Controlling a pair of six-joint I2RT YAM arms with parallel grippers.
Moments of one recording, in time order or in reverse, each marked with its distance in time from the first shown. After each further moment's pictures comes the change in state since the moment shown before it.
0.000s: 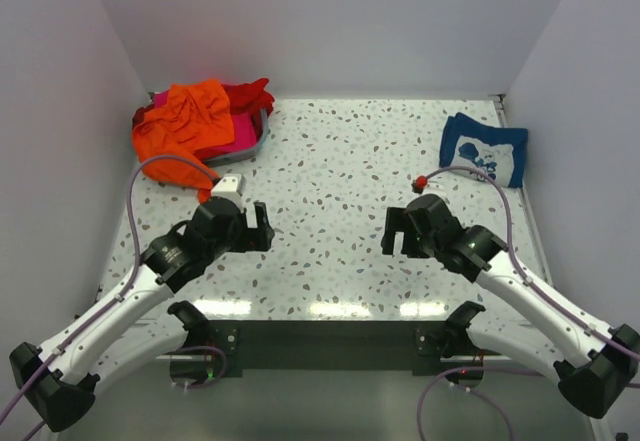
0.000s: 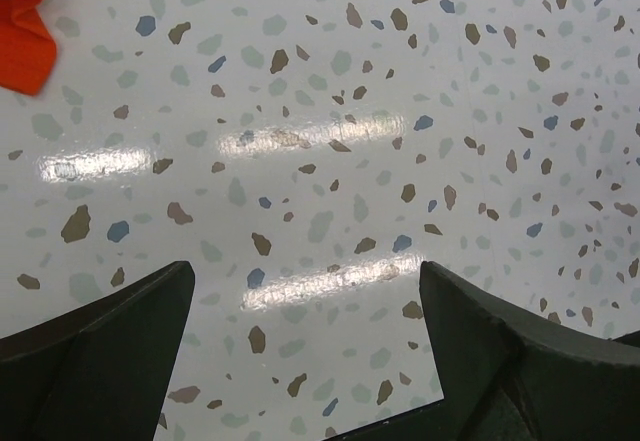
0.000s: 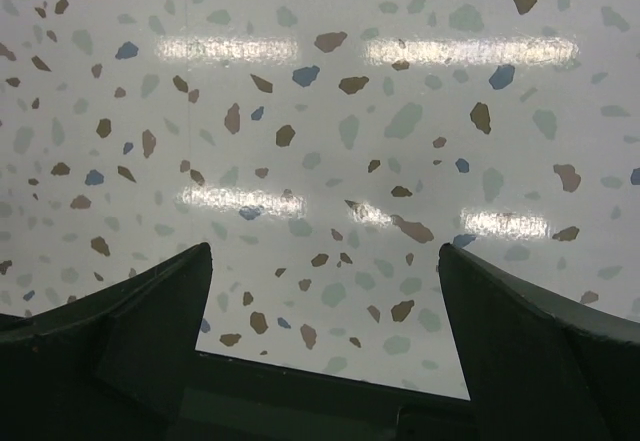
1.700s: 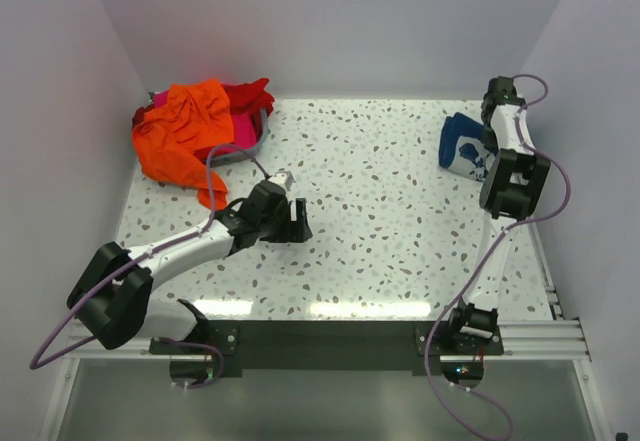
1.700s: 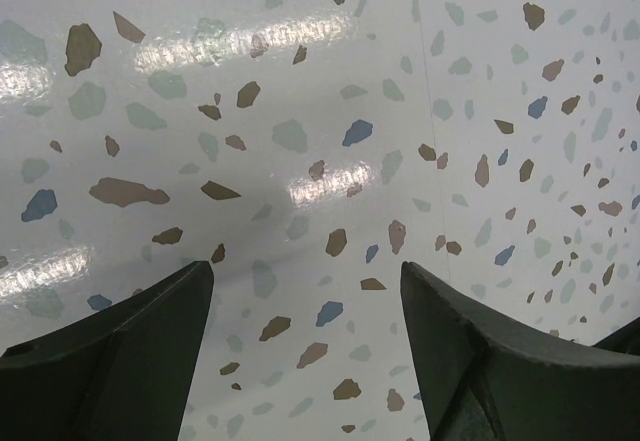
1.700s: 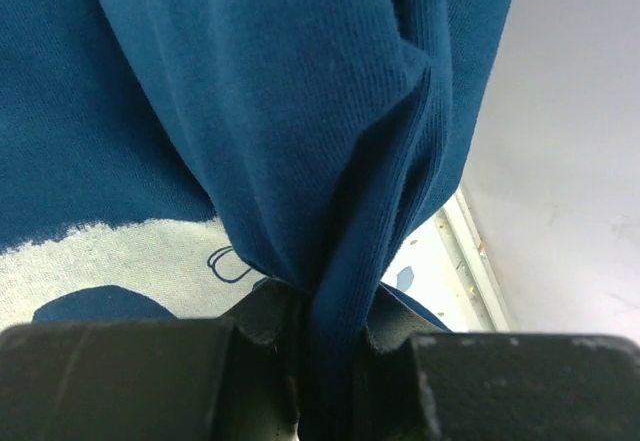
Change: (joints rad) left arm 0.000 0.563 -0.005 0.430 0.243 -0.071; right arm -0.906 1.543 1.434 -0.089 0.238 -0.546
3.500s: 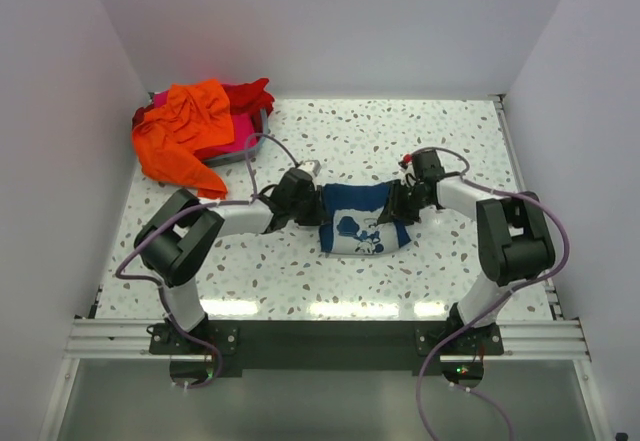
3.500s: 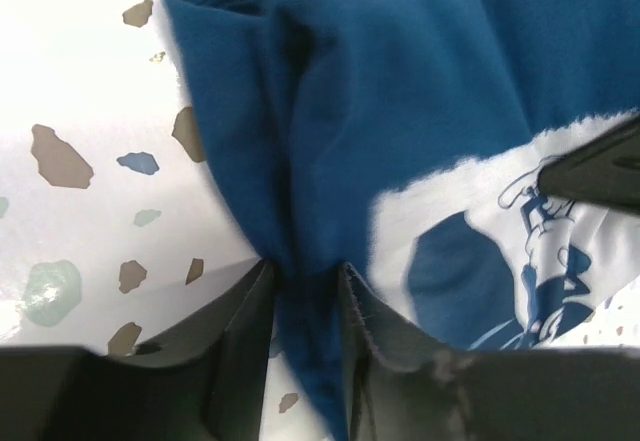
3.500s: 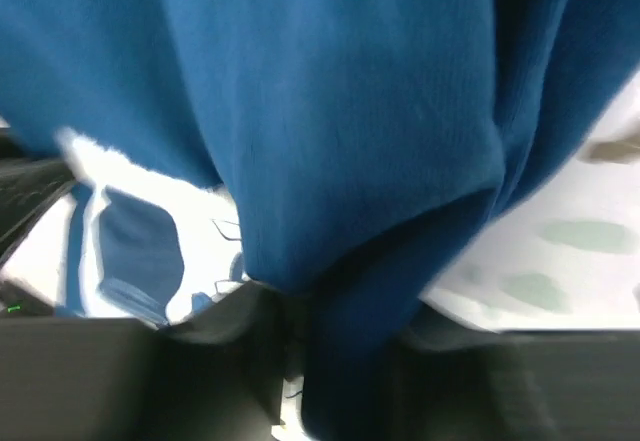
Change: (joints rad) left arm 0.002 0.459 0.184 0.346 0.090 -0.008; right arm 0.431 -0.741 -1.278 0.483 -0.891 0.312
